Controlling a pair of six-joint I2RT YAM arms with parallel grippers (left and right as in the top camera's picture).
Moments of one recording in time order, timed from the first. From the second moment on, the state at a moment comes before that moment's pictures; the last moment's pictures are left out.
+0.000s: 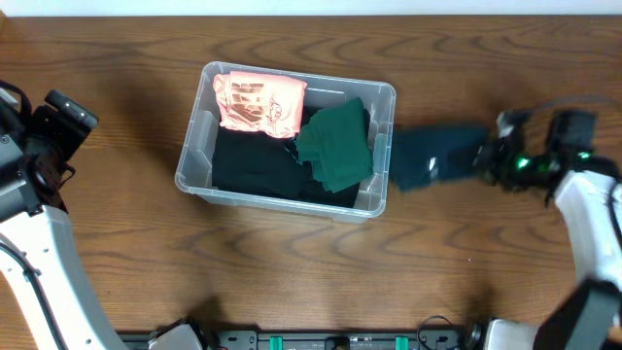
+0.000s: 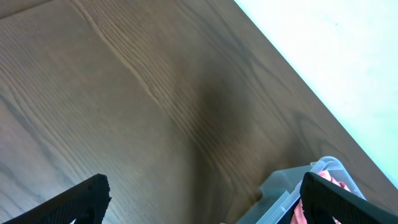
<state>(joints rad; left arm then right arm) 0.52 1.29 1.40 -0.87 0.07 -0.43 -0.28 1.45 1.05 -0.71 -0.88 0.24</state>
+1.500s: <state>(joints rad) 0.52 1.29 1.40 -0.87 0.07 -0.43 0.57 1.76 1.22 -0.15 -0.50 0.78</state>
